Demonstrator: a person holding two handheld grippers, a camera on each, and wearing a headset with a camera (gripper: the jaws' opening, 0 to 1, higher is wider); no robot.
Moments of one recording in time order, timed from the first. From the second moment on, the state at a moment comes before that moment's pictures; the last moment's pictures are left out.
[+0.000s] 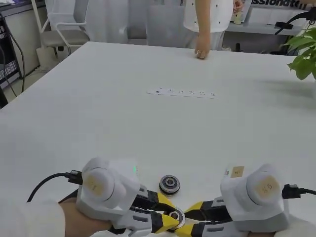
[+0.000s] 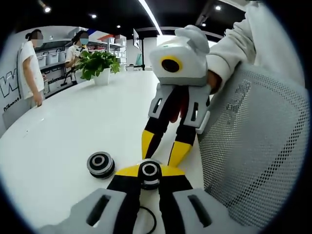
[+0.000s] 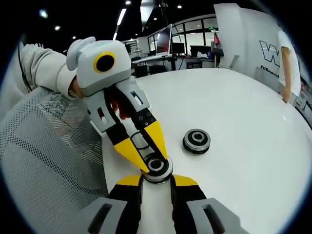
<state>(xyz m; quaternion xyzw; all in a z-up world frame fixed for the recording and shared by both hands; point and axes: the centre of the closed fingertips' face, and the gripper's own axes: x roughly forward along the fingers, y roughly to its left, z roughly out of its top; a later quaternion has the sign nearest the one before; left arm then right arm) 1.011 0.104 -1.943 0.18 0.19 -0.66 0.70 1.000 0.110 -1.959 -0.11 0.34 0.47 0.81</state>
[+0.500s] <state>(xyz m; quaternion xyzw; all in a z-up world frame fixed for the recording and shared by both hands) 1.011 0.105 -1.941 0.17 0.20 -0.66 0.71 0.998 0.107 -1.960 -0.13 0.34 0.47 0.80</state>
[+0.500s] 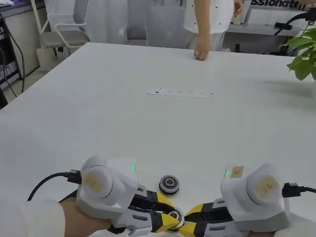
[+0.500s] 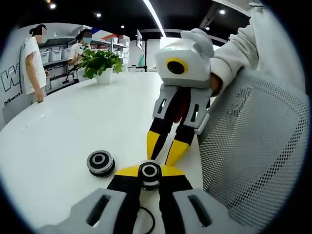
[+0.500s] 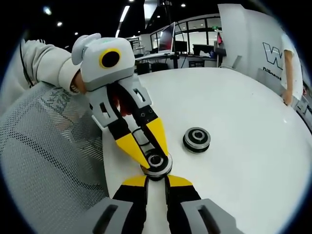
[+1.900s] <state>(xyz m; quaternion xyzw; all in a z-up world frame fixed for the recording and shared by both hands) 1.010 0.106 -1.941 0.18 0.19 -0.66 0.70 1.010 0.094 -1.949 0.08 0.41 0.38 0.83</state>
